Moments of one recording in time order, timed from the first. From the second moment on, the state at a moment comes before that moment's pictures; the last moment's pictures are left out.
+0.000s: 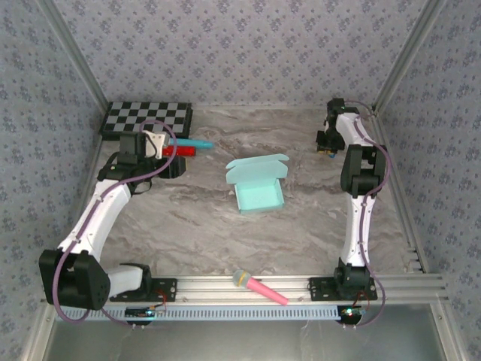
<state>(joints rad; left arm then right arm) -0.15 1.22 1.03 -0.59 0.28 -0.12 -0.03 2.42 2.10 -1.04 0.01 0.14</state>
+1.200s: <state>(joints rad) -0.15 1.23 1.03 -0.59 0.30 -0.12 0.00 2.32 1.93 -1.00 0.06 0.05</state>
